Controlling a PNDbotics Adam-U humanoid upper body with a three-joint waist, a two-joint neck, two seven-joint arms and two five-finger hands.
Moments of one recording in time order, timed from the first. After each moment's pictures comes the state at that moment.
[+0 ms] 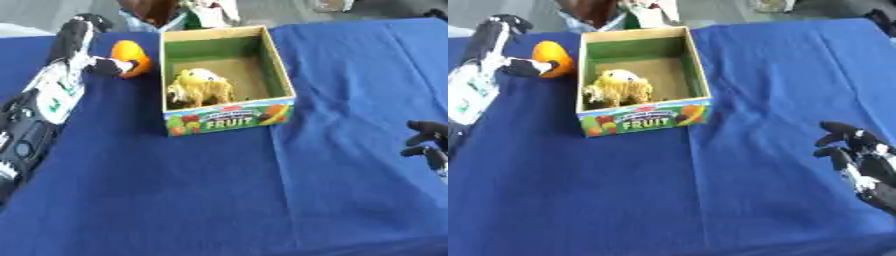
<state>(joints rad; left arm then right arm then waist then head) -0.76 0.66 -0.14 -1.00 -0.60 0.12 0.22 -0.35 -0.23 -0.12 -1.43 -0.11 -0.38 0.66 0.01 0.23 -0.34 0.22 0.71</state>
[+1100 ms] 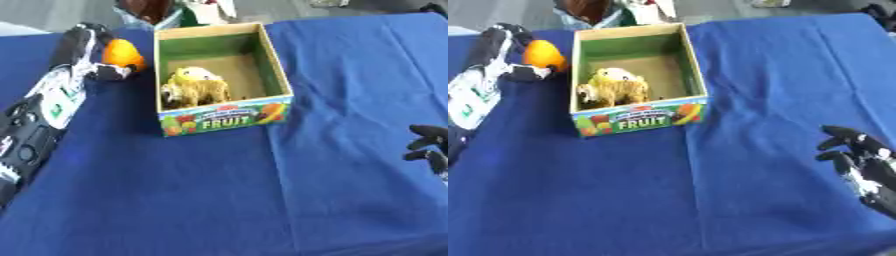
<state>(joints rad) -0.75 0.66 -0.14 -0.97 -0.64 0.11 0.20 -0.35 -0.23 -0.12 -1.43 -0.10 -0.38 0.66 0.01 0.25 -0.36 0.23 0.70</state>
